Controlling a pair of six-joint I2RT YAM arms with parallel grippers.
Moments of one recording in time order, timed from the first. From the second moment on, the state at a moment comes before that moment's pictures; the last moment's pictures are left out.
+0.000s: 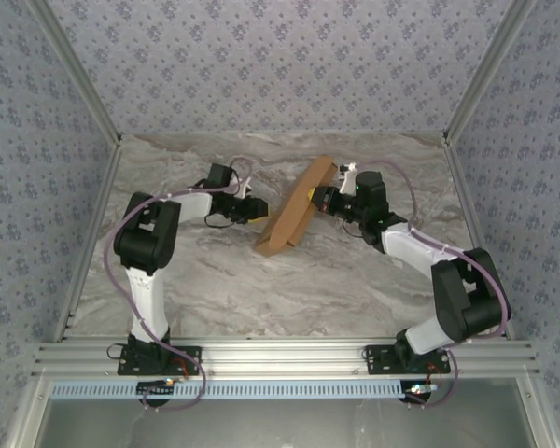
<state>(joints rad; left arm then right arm) -0.33 2.04 1.27 -0.20 0.70 -0.45 0.37 1.50 0.82 0.30 -0.45 0.73</state>
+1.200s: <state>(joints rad) -0.27 2.03 1.40 -0.38 0.50 -0.26 0.31 1.73 0.81 0.26 -0.46 0.67</state>
